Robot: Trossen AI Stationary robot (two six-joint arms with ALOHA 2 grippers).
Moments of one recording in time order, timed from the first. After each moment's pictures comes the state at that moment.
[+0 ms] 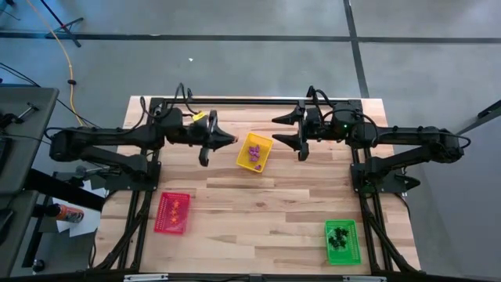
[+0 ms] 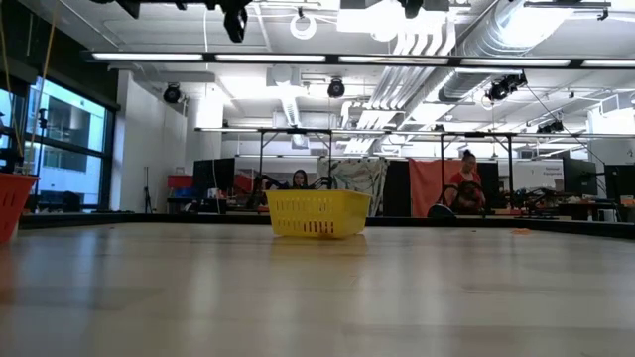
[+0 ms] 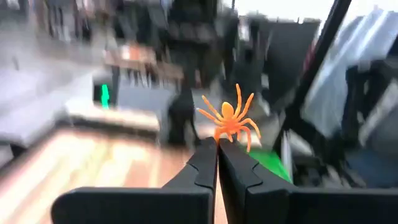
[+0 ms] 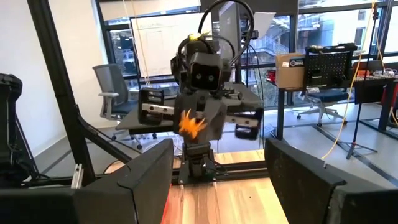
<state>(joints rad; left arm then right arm) 0.17 1.08 0.77 0.31 0.26 -0.20 -0.15 1.13 0.90 0.31 -0.15 0.08</state>
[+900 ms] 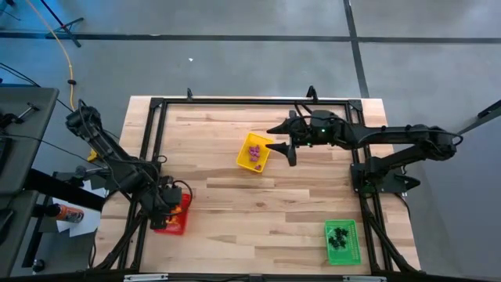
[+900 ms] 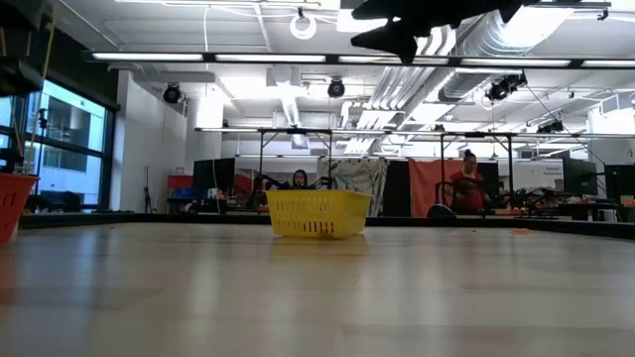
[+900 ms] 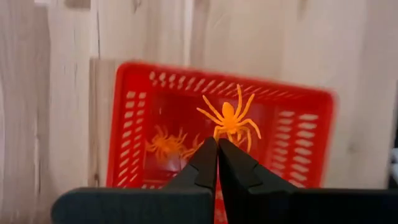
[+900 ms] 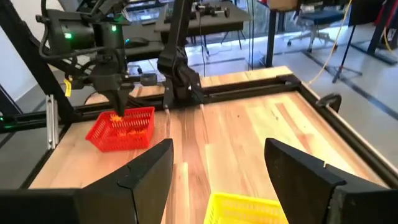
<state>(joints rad) -0.81 1.07 0.71 -0.91 -0.13 -0.85 -0.15 1.23 0.90 0.09 -0.11 0.08</state>
